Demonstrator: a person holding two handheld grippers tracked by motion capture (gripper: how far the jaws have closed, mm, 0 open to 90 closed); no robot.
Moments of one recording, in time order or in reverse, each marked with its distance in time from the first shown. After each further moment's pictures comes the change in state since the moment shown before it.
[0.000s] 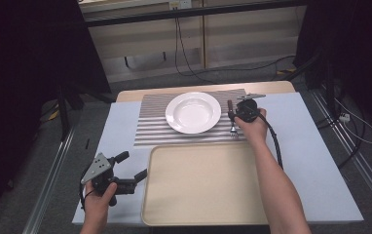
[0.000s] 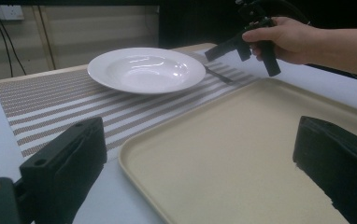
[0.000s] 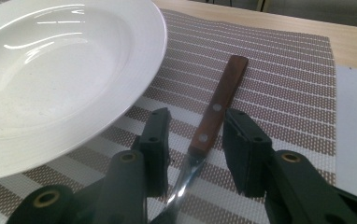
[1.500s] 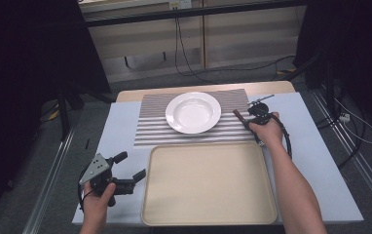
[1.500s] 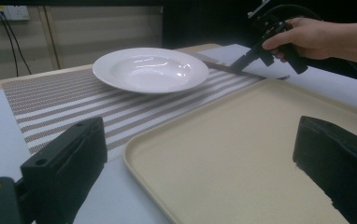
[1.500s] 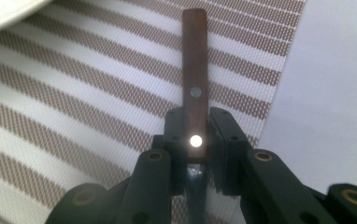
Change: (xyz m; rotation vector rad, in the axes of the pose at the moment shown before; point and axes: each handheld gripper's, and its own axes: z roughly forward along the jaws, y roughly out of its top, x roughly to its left) left arm 0.000 0.000 -0.004 0.004 0.016 0.001; right arm -0.032 -0.016 -0.021 0.275 -0.009 -0.041
